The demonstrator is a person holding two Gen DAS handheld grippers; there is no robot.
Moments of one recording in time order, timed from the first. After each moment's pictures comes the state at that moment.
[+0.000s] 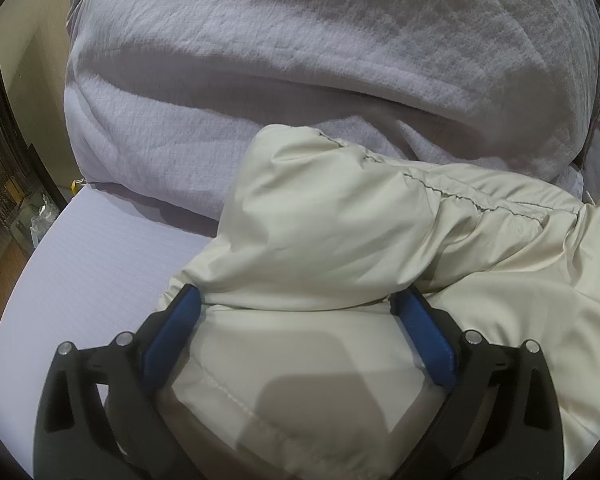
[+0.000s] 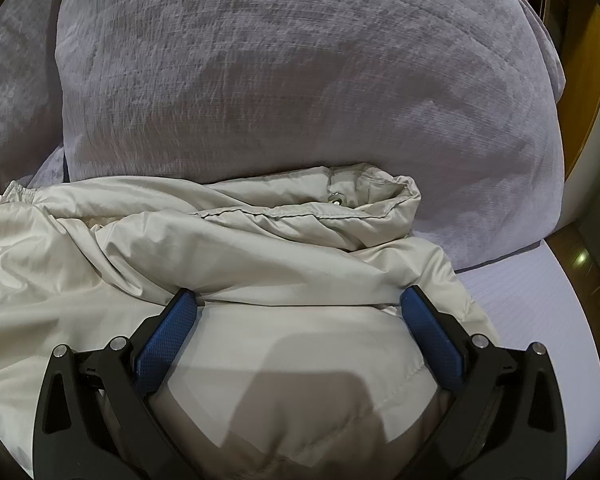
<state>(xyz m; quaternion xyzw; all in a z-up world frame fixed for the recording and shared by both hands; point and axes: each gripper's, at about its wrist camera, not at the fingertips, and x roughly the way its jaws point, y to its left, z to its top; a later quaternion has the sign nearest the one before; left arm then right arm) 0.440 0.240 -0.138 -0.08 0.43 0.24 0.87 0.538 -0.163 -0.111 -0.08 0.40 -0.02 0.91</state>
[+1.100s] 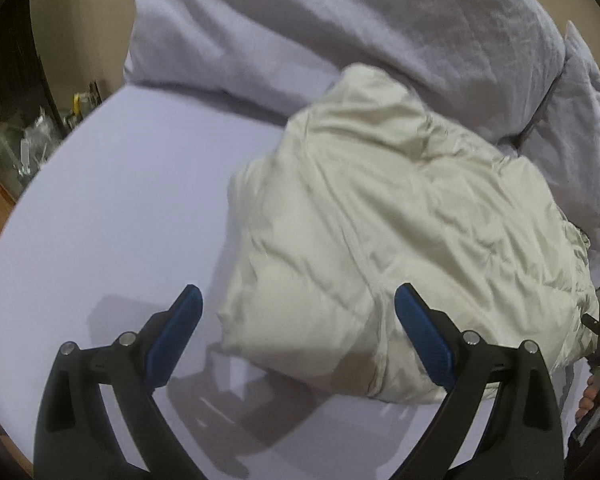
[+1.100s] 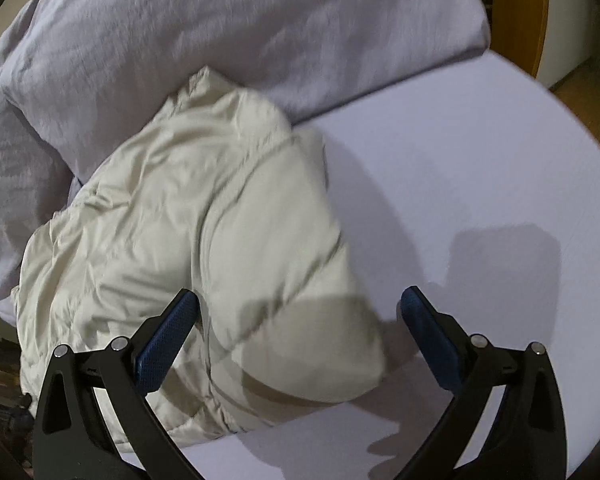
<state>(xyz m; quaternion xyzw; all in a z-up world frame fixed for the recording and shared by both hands) 0.298 0.266 -0.109 -0.21 0.48 0.17 0.83 0.445 -0.281 -0.100 0.17 0.52 -0.01 0.84</state>
